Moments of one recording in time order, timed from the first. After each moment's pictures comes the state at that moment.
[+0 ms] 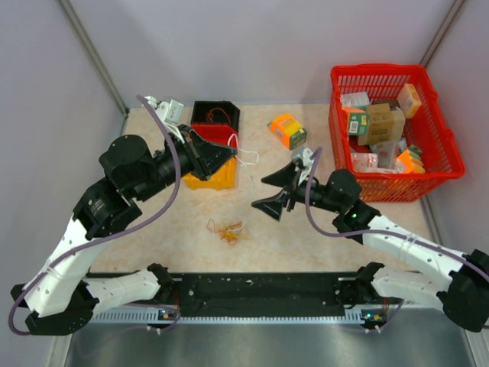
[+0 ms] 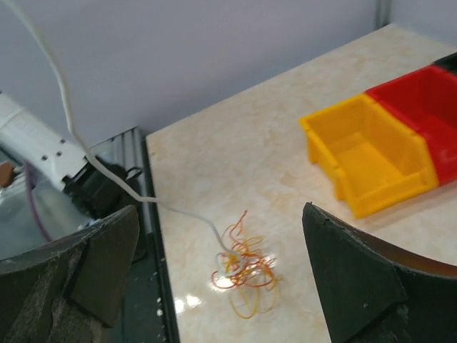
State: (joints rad) left arm -0.81 0.99 1.53 -0.55 0.06 -0.55; right arm 0.74 1.00 0.67 0.41 -0.46 0.30
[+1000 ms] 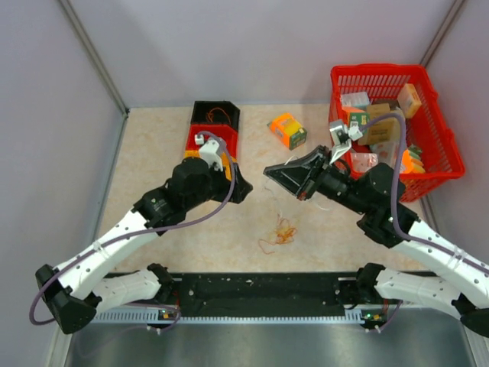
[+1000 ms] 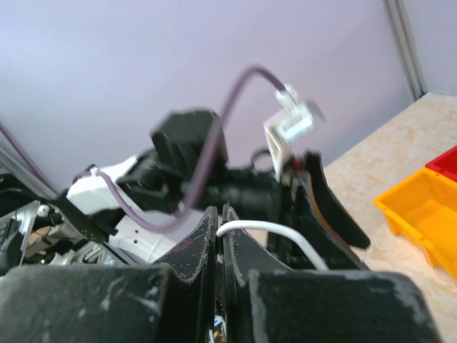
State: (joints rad) left arm -0.77 1.02 1.08 -0.45 -0.04 -0.50; right arm 0.92 0.87 0.97 0.20 -0.22 0.63
